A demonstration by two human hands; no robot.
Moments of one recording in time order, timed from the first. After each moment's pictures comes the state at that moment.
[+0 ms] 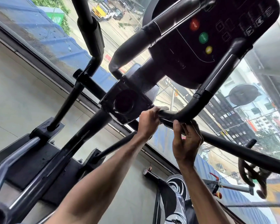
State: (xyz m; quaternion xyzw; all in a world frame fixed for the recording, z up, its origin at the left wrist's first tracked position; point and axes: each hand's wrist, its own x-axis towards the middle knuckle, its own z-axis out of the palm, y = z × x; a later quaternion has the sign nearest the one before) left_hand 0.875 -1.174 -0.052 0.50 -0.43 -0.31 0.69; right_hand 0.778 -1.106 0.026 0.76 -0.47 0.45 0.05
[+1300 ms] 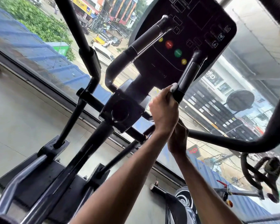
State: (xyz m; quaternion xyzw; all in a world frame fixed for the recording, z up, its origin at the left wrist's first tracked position) left_hand 0.885 -1.089 0.112 0.42 -0.26 -0.28 0.83; right_hand 0.768 -1.099 0.046 0.79 -0.45 0.41 0.03
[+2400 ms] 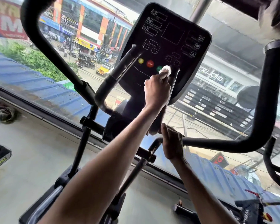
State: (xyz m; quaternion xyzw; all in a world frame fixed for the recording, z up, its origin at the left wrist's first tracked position) left_hand 0.915 -1.146 0.182 0.49 -0.45 -0.14 0.73; right_hand 0.773 -1.103 0.071 0.78 -0.49 0.38 -0.03
